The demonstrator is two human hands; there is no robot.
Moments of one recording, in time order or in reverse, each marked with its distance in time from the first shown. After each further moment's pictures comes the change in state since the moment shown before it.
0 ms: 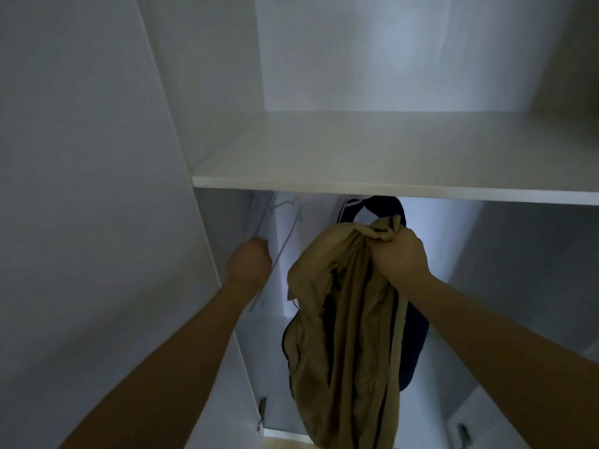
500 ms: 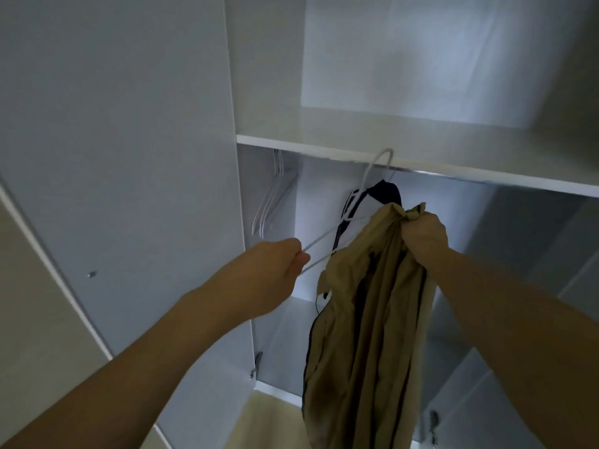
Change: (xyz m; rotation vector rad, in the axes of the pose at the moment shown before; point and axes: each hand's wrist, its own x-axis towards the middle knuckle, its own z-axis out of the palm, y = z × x) left_hand -0.291 0.126 -0.112 0.108 -0.178 0.231; right_hand -0.046 0.041 -0.093 -0.170 0.043 0.131
